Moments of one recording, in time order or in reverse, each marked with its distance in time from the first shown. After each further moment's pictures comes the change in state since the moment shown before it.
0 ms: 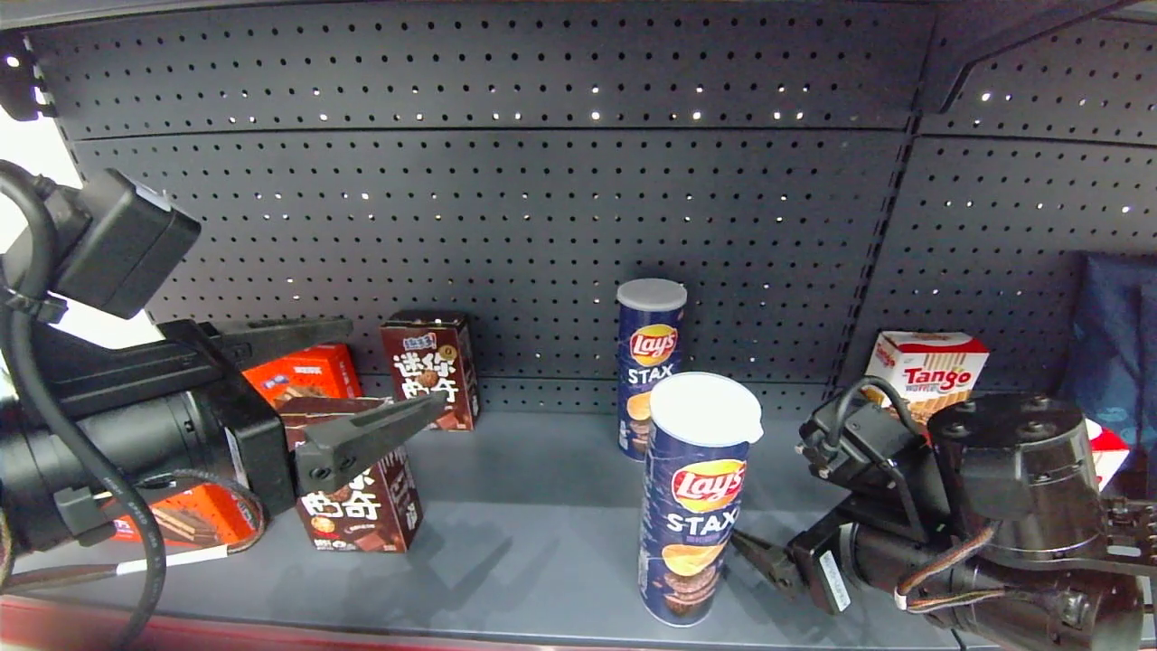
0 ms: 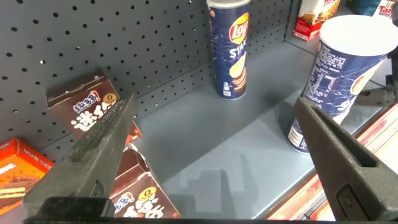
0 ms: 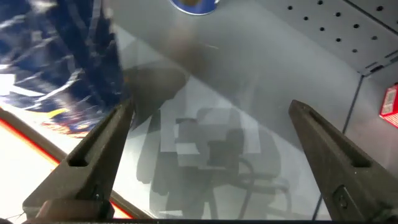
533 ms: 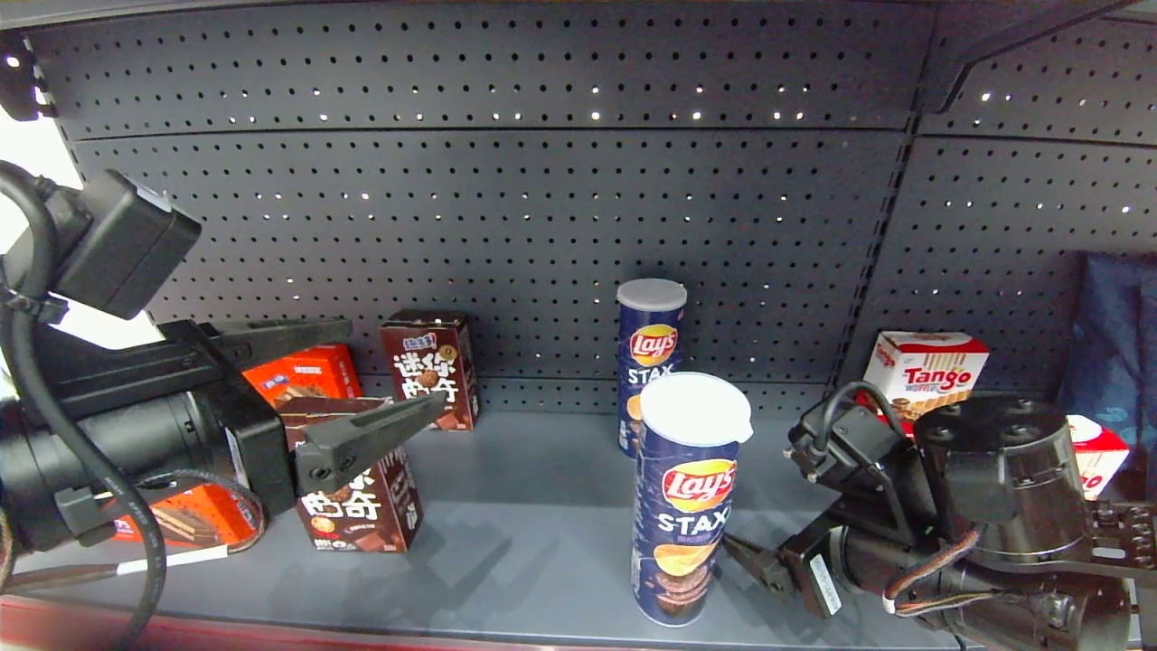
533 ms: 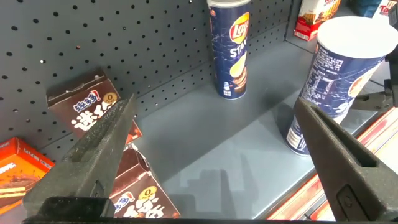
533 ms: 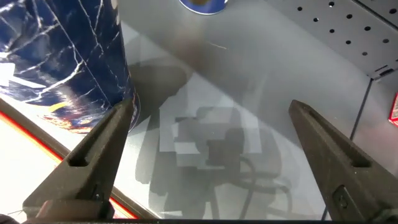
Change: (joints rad) left arm 0.002 0.000 0.001 -0.001 0.000 0.000; right arm 0.014 0.017 -0.008 -0.001 0.000 0.000
